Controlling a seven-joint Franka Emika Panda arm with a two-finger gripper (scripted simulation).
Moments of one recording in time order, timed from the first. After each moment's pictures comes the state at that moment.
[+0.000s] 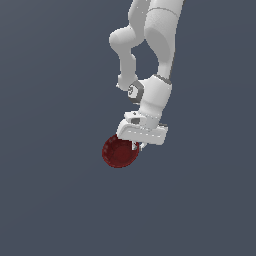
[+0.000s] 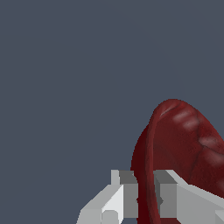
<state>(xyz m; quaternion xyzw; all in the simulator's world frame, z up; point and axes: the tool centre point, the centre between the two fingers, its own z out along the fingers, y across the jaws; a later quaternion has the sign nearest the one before) 0.029 0.038 0.126 0.96 0.07 0.23 0.17</state>
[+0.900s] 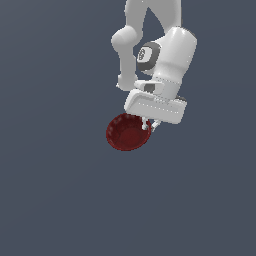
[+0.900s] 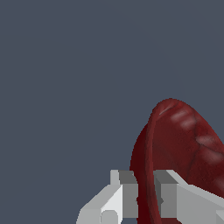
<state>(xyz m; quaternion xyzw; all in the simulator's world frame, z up) 0.023 0.070 0.254 0.96 0.07 0.23 0.17</state>
